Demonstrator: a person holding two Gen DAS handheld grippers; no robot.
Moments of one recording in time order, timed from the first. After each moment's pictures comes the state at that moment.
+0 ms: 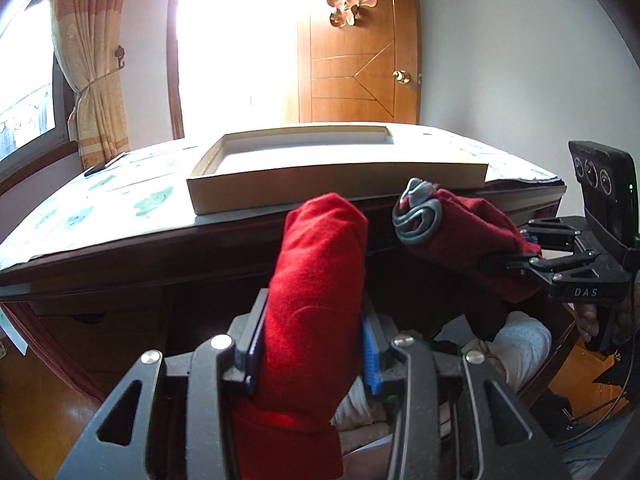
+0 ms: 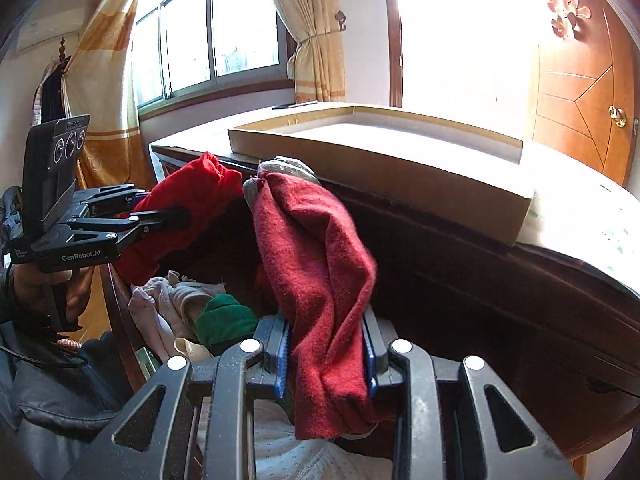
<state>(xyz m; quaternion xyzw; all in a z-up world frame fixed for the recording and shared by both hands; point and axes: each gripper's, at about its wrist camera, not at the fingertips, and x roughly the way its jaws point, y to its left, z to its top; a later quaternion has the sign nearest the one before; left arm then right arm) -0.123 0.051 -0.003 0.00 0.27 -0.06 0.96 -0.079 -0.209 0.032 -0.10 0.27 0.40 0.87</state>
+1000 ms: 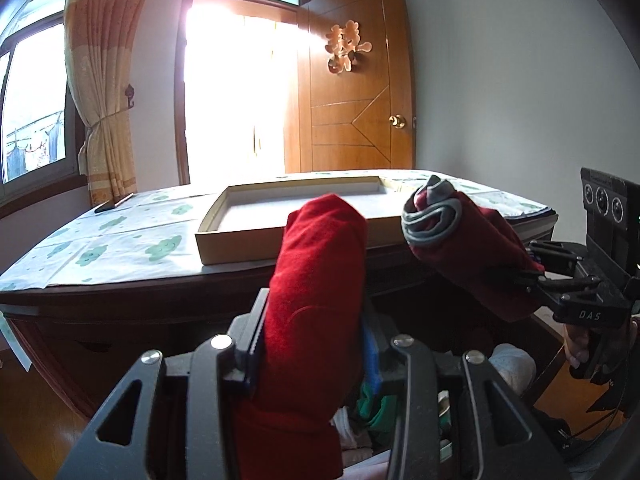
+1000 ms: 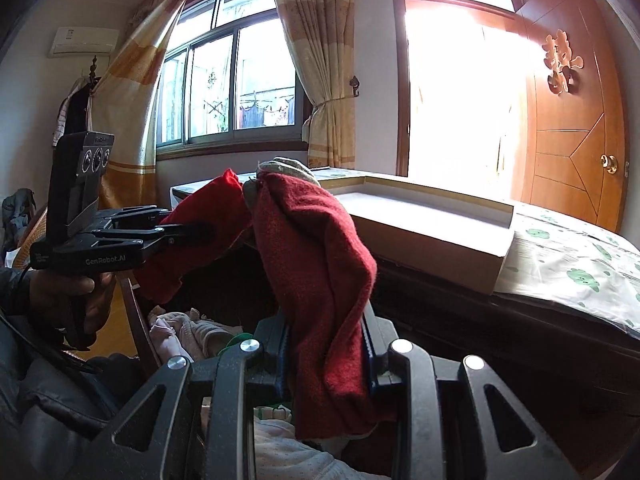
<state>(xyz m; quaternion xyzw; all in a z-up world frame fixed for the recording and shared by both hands) -0.134 0.033 0.013 0.01 0.18 -0.05 0.98 -0.107 -0.218 0.048 -0.08 0.15 0.42 0.89</state>
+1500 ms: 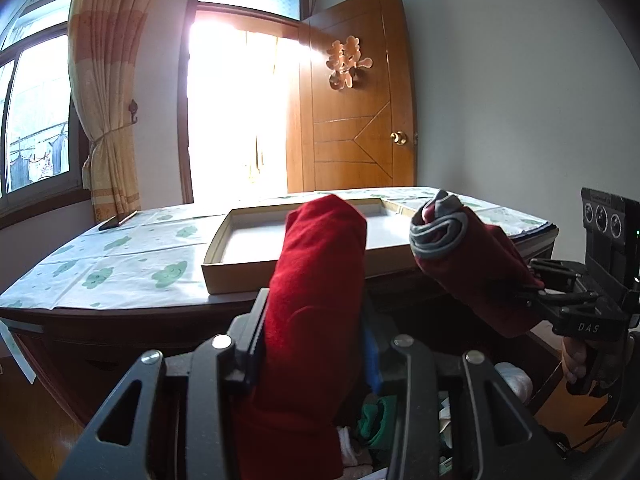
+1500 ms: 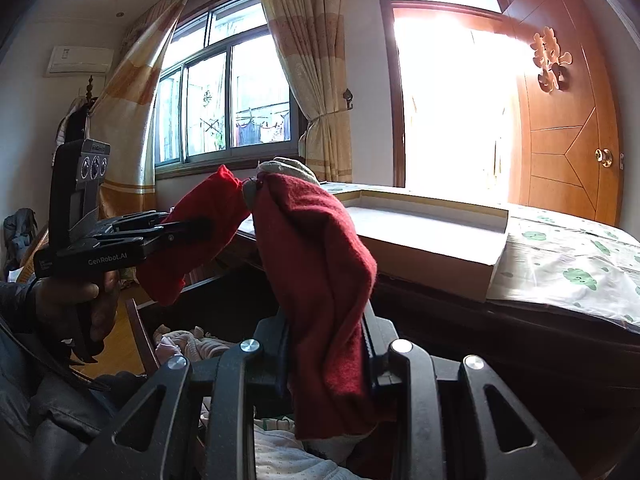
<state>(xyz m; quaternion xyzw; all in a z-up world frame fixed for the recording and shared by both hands) -0.134 0.034 0.028 0.01 0.16 -0.05 0.99 -0.107 -0.224 0.052 -0.05 0.14 0.42 0.90</state>
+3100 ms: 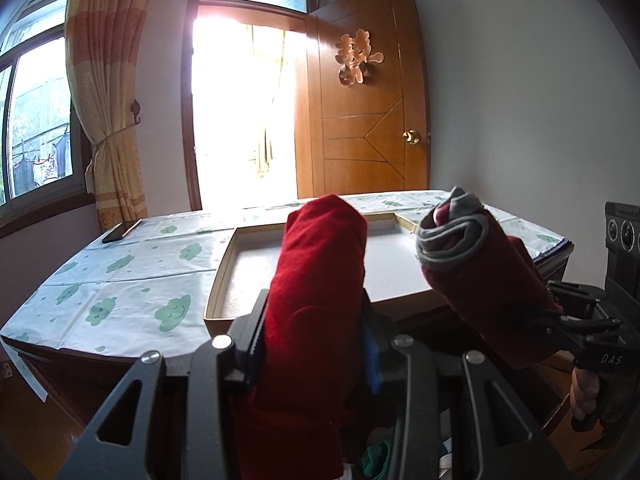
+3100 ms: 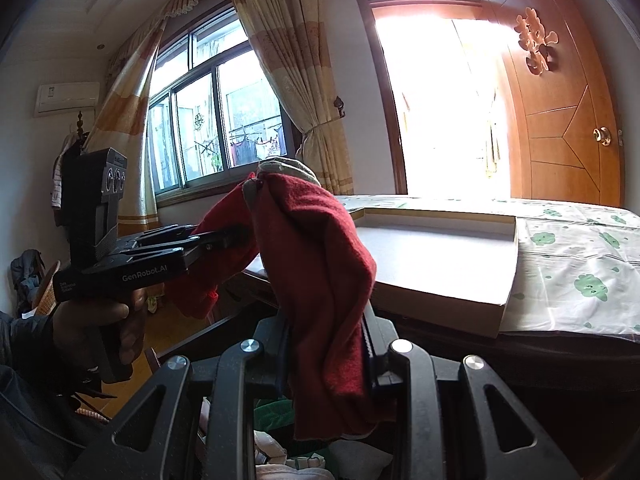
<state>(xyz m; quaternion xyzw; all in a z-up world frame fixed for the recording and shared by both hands) -0.093 0.035 0.068 0.01 0.17 -0.03 0.98 -0.091 -0.219 0.086 0.01 0.15 0.42 0.89</state>
